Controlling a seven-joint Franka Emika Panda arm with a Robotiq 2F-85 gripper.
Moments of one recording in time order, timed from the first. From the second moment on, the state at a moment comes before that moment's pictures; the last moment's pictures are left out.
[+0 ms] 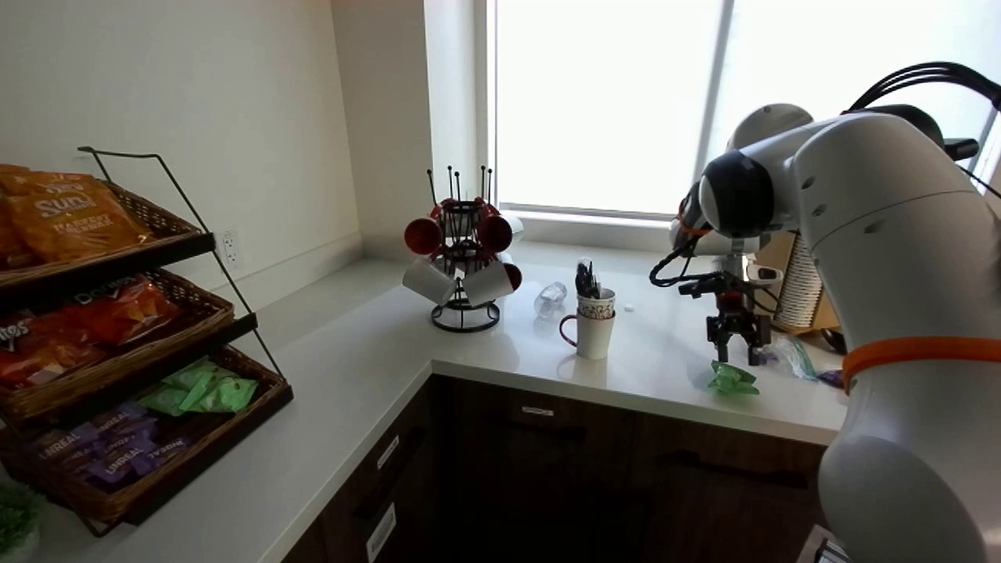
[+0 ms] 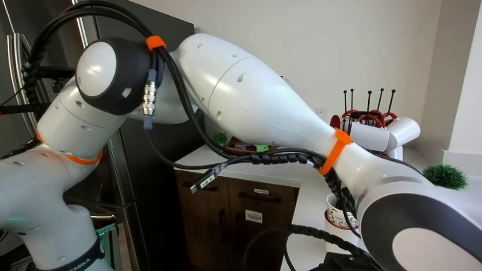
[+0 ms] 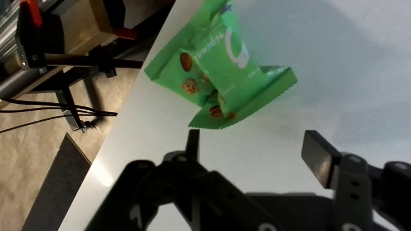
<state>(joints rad) -0.60 0.81 -0.49 -1.43 0.20 1.71 0.86</state>
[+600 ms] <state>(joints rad) -0.59 0.81 -0.48 -1.43 0.16 1.71 0.94</state>
